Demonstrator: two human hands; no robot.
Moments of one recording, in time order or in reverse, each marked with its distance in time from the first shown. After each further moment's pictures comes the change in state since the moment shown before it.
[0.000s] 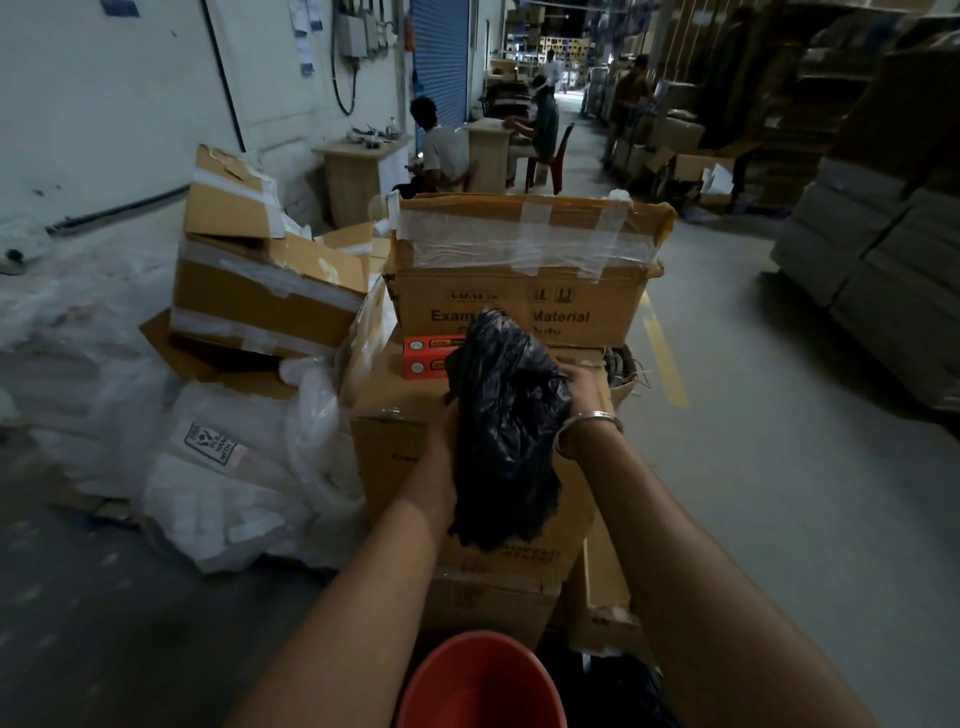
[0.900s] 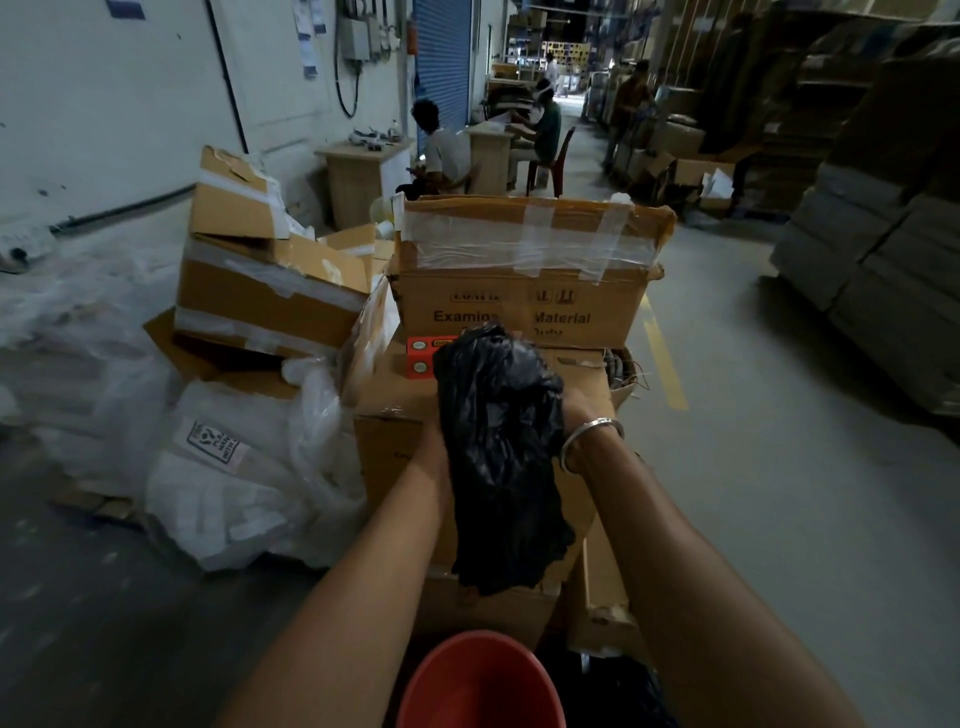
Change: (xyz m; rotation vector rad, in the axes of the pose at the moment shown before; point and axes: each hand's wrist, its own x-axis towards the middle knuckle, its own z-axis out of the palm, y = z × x) left_hand 0.019 -0.007 -0.025 0.053 -0.017 0.078; right_hand -0.021 0.006 -0.004 0.112 -0.027 0.355
